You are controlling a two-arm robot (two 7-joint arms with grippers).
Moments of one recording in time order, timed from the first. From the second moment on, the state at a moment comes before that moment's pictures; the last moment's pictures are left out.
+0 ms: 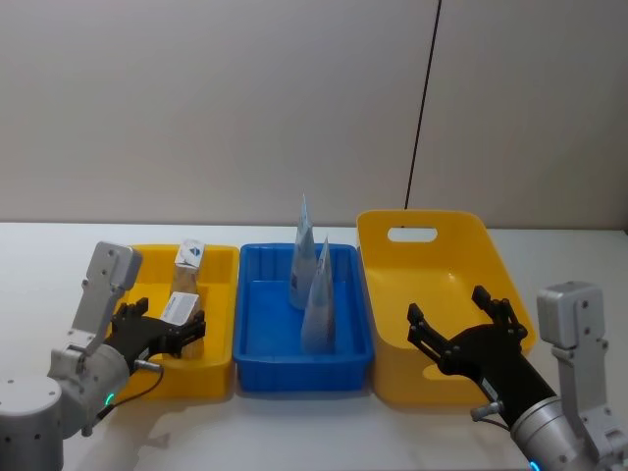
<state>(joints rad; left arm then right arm) -0.53 0.17 0.35 -1.05 -0.27 0.17 -0.20 -0.01 0.34 -0.23 -1.77 0.29 0.03 0.07</state>
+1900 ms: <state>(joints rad) -0.48 0.22 0.32 -1.22 -0.17 0.11 -0.20 -0.01 0.34 -0.23 -1.77 0.29 0.03 0.07</state>
